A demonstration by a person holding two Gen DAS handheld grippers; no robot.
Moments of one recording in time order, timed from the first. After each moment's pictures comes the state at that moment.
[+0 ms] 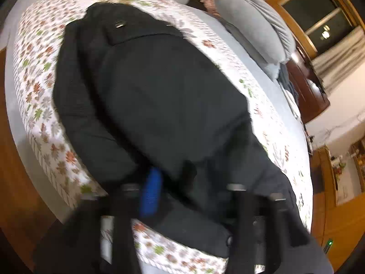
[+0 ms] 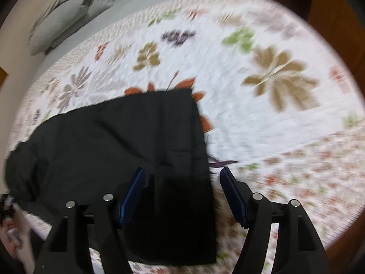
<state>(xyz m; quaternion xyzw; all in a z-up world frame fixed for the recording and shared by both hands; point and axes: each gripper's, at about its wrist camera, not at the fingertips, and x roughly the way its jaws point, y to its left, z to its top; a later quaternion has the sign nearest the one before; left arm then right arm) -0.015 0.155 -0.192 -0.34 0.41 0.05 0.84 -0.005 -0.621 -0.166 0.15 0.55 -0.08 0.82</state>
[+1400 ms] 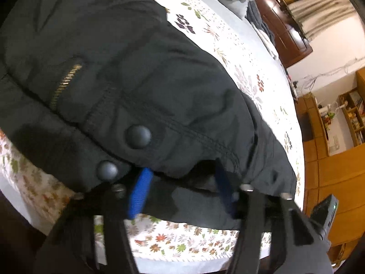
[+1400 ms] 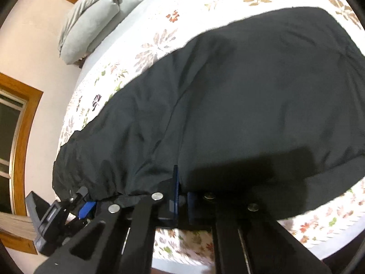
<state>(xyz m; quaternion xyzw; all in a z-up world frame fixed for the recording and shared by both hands) 0.016 -0.005 -0.222 -0.32 0.51 -0.07 0.79 -0.014 -0.415 -0.200 0.31 0.54 0.03 0.78</state>
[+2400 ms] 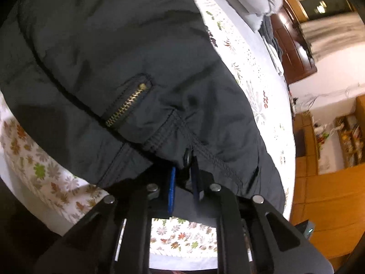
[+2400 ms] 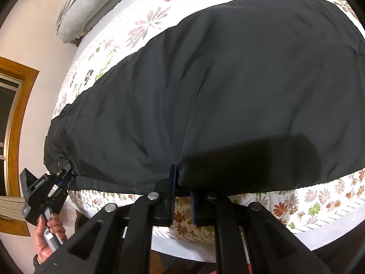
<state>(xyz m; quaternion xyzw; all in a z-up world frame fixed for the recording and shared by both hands) 0.019 0.024 -0.221 -0.35 0.51 -0.05 0.78 -0.034 -0.432 -0.222 0.29 0.59 0.05 0.75</state>
